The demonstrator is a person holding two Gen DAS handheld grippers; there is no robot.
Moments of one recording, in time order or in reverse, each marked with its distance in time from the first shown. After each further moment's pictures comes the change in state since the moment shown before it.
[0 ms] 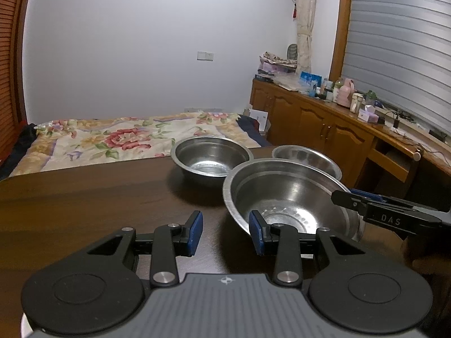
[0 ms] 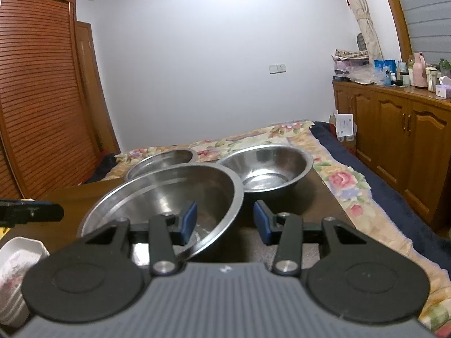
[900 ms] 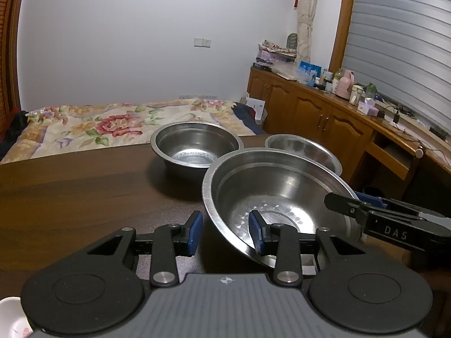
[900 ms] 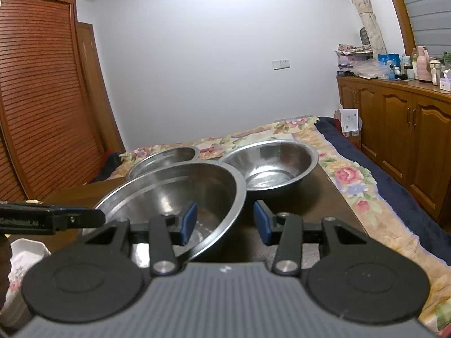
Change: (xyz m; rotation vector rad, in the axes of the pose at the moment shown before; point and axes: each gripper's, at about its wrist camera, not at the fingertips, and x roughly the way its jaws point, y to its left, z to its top) left arm 0.030 -0.010 0.001 -0.025 0.055 -0.017; right arm 0.005 -0.004 0.005 0.011 0.018 0.020
